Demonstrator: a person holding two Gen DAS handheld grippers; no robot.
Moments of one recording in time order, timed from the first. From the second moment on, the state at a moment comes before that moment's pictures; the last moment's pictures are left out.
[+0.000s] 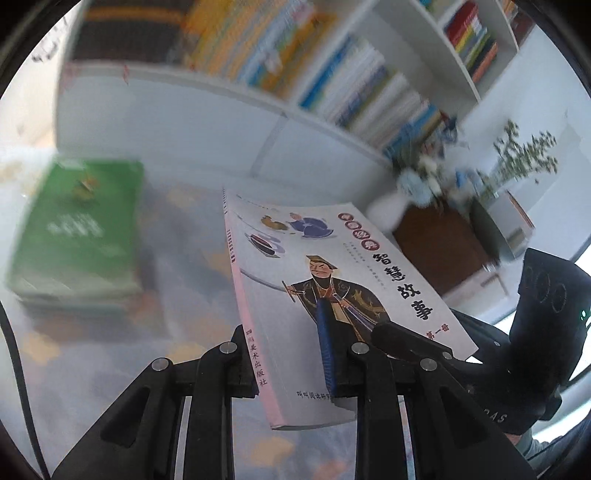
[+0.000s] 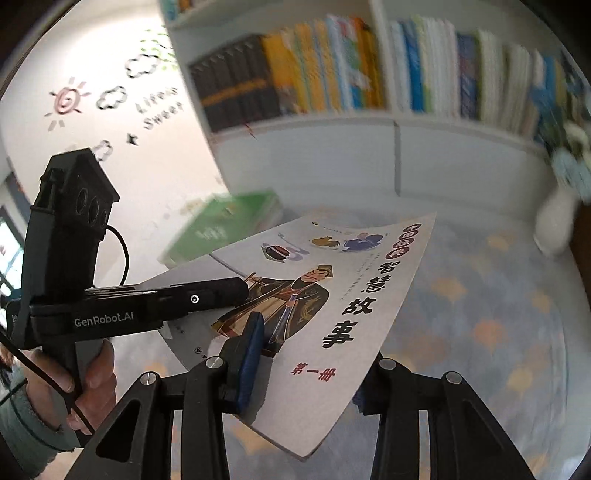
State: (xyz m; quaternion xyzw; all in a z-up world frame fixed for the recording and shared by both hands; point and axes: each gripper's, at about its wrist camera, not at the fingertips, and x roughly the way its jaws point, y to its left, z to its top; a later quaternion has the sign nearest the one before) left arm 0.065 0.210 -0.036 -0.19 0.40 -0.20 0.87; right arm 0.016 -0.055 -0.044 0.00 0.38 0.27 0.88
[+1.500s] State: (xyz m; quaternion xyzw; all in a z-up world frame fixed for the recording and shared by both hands) left arm 0.046 0.323 -0.099 -0.14 0.45 0.08 0.88; right arm 0.146 0.098 -0.138 0.11 0.57 0.36 0.73
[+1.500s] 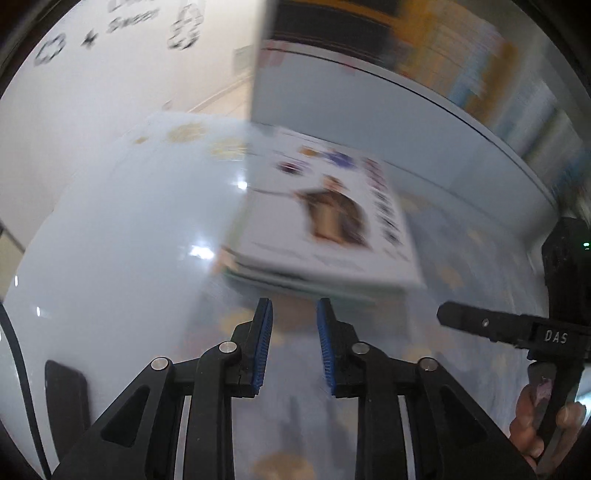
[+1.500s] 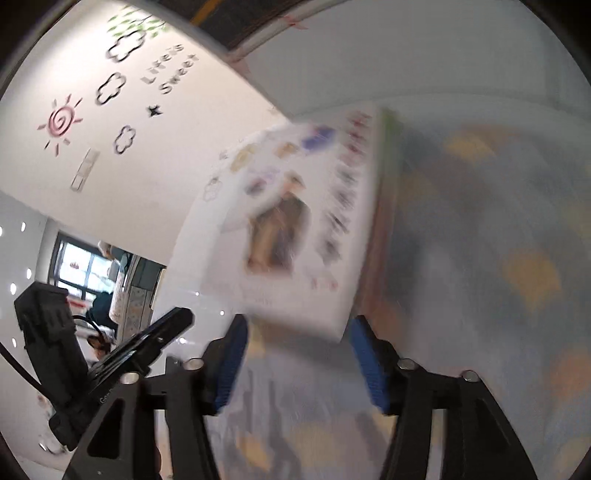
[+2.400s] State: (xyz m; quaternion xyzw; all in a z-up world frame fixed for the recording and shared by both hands) left arm -0.028 0.056 0.032 -0.02 0.37 -0.01 0.93; right arm -0.075 -0.209 0.025 0.12 0.38 0.04 0.92
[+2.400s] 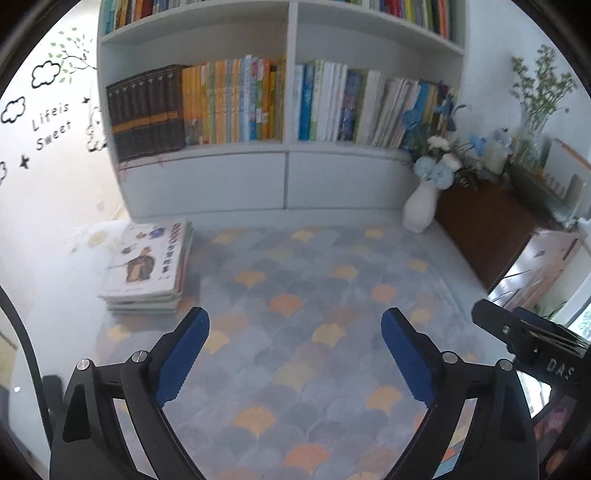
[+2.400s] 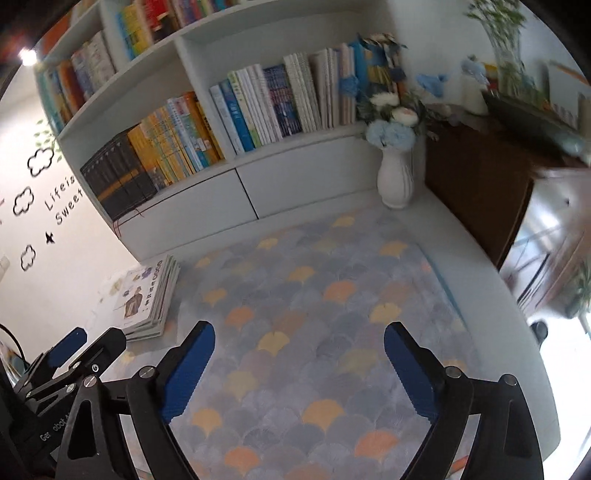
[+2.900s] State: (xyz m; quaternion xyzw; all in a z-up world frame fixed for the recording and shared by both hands) left arm -0.024 0.080 0.016 -0.04 0.41 0.03 0.91; right arm -0.072 -0.182 0.010 0.07 0.40 0.07 0.91
